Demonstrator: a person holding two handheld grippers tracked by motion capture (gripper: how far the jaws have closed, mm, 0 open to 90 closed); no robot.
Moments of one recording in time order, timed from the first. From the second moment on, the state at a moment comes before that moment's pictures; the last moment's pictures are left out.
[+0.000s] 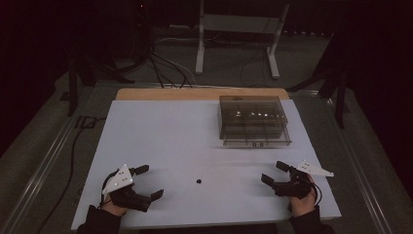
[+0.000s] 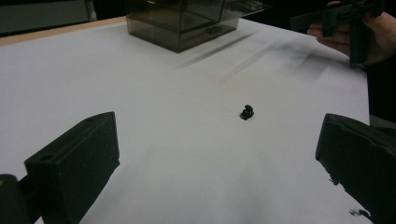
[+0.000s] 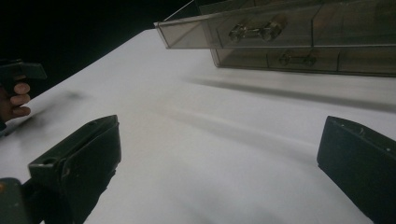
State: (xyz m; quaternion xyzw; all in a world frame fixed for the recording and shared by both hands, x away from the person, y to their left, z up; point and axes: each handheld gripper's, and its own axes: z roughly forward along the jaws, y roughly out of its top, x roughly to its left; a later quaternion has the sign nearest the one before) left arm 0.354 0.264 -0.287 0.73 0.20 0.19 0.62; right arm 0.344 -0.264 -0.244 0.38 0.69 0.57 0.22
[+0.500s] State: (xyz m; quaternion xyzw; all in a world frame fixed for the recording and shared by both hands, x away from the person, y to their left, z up) left arm 0.348 0.259 -0.280 0.74 0.19 0.19 0.62; right arm 0.343 -0.265 -0.244 0.38 0.69 0.58 0.22
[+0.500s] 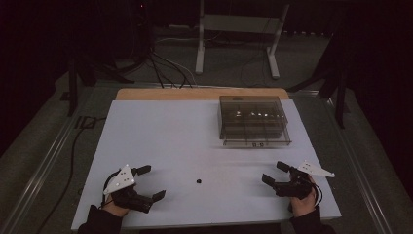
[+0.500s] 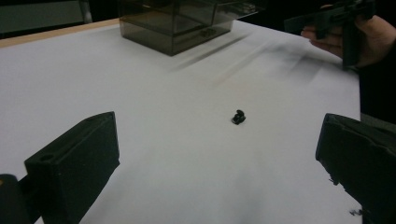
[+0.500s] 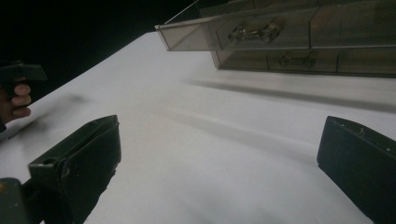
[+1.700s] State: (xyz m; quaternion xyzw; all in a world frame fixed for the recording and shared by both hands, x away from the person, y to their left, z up) left arm 0.369 0.239 -0.244 0.75 0.17 0.15 0.62; right arm 0.340 -0.266 -0.244 0.39 0.69 0.58 0.22
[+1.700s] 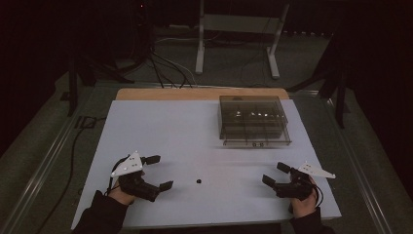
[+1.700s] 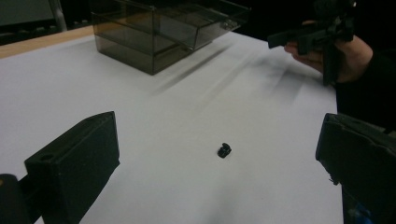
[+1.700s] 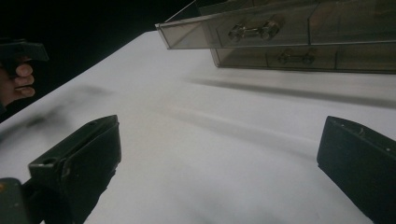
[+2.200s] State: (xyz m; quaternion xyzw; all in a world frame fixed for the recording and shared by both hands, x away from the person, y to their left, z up) left arm 0.379 0.221 -0.235 0.76 0.16 0.13 0.61; right arm 0.339 -0.266 -0.245 0.39 0.69 0.58 0.22
